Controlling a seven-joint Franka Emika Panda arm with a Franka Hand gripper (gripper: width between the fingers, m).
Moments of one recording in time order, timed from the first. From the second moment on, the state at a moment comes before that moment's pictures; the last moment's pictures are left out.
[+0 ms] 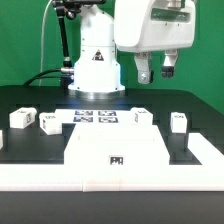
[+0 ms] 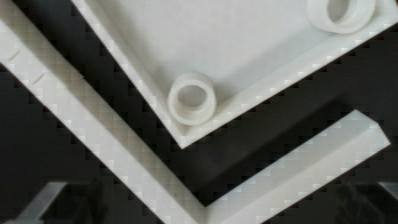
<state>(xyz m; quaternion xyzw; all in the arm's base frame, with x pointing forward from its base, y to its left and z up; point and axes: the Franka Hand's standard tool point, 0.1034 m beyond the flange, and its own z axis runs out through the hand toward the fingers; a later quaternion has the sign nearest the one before) 0.575 0.059 0.140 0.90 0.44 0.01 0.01</state>
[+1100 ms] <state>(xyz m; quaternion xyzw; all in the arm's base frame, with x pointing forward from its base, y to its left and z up) 0.550 0.032 0.103 0.78 0.62 -0.01 0.02</state>
